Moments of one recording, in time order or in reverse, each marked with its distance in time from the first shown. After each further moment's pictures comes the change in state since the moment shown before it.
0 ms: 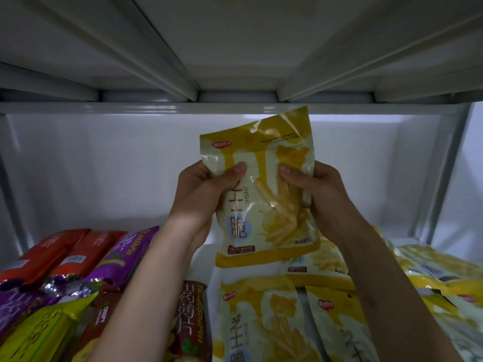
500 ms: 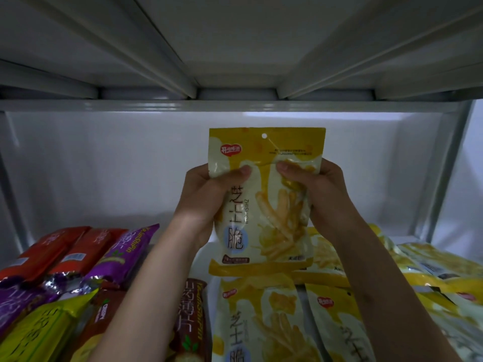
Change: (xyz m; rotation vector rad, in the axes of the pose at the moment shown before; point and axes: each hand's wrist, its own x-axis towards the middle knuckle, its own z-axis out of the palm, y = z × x) left_hand -0.004 -0.001 0.005 0.085 0.021 -0.081; right_hand 0.003 0.005 0.002 0.039 0.052 -0.069
